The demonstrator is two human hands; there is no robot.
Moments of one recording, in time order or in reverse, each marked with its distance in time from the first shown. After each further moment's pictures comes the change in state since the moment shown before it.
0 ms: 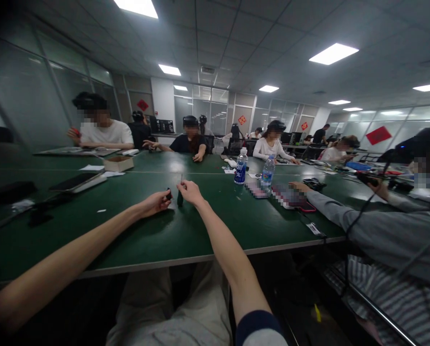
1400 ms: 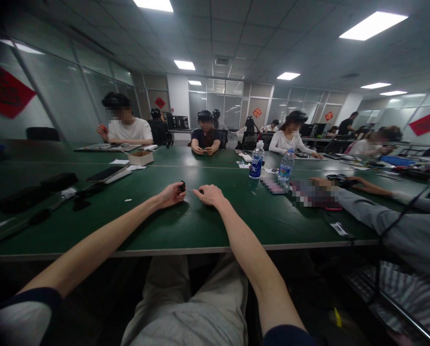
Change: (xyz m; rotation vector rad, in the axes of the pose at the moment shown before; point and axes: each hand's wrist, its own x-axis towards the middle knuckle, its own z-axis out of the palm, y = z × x) left_hand -0.011 0.007 -0.002 -0.119 -0.083 -0.024; right_hand -0.042 -0.008 -0.018 -0.307 -0.231 0.048
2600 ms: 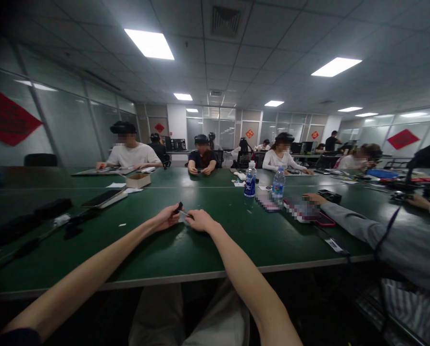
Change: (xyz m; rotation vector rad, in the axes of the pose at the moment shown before) left_hand 0.004 -0.007 -0.010 0.078 -0.040 0.084; right_hand -0.006 -0.015 0.006 0.117 -0.085 -0.184
